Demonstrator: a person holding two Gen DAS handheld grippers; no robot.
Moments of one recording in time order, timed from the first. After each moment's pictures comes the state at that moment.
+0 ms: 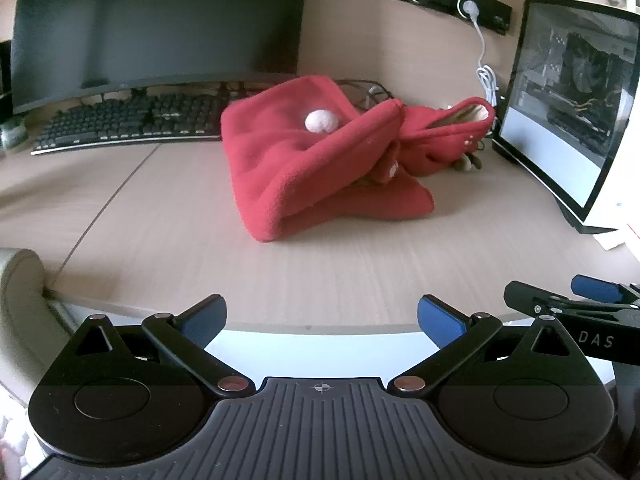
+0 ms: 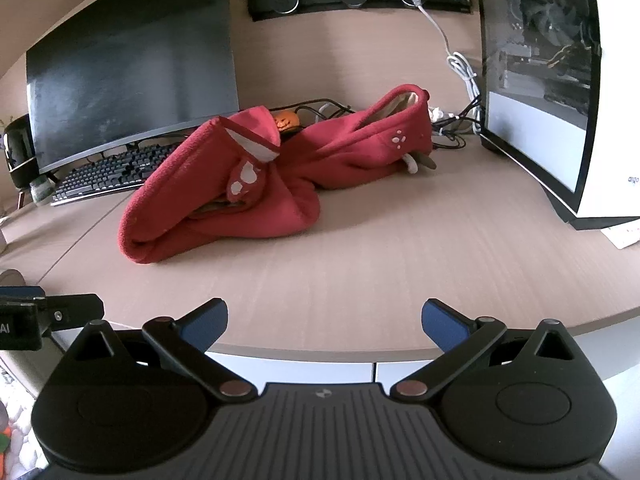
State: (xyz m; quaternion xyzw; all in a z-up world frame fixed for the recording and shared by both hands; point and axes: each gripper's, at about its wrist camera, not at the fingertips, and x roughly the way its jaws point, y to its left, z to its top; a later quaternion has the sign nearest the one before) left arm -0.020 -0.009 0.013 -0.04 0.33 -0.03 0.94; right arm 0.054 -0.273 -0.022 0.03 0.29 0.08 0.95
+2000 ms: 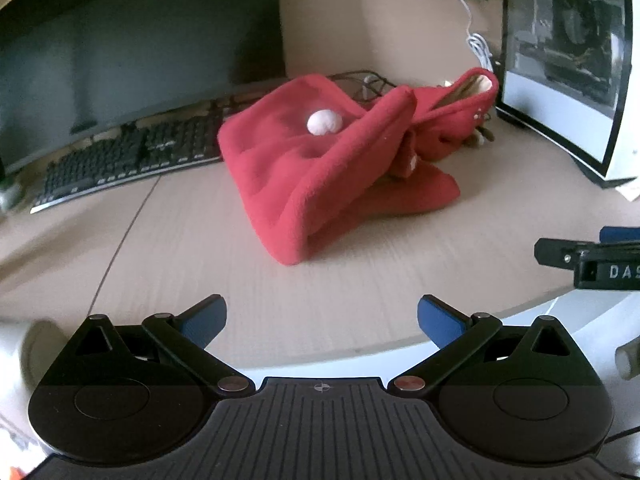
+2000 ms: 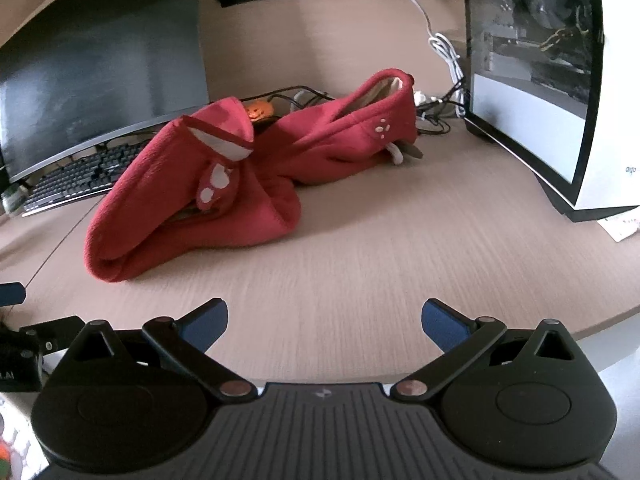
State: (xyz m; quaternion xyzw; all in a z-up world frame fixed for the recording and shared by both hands) left arm 0.011 -0.004 0.009 0.06 0.33 -0.04 0.94; right arm 0.094 -0.267 -0.023 0.05 0.32 0.03 0.95
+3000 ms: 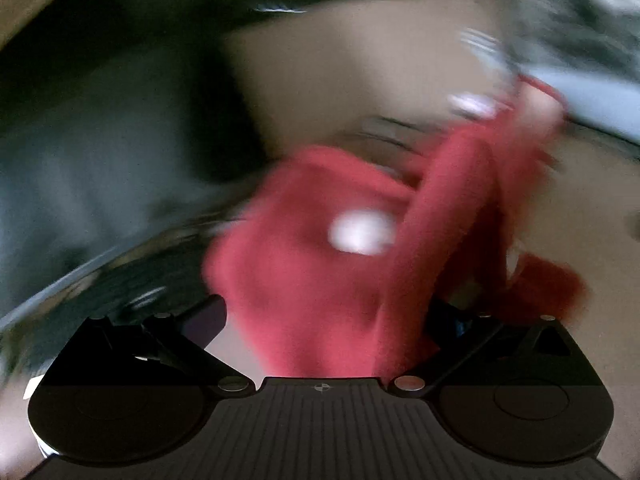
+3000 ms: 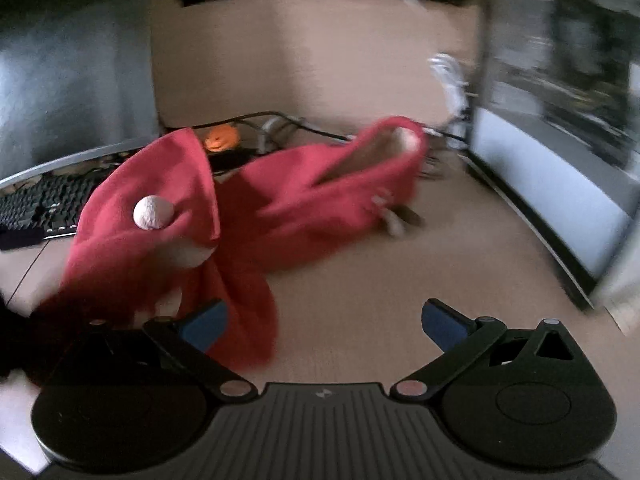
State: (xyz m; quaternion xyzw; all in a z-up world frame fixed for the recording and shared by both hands) left arm 0.174 -0.016 0.012 0.23 0.24 -0.06 0.94; right arm 0.239 -0.256 0.011 0.01 0.34 -0.01 0.94
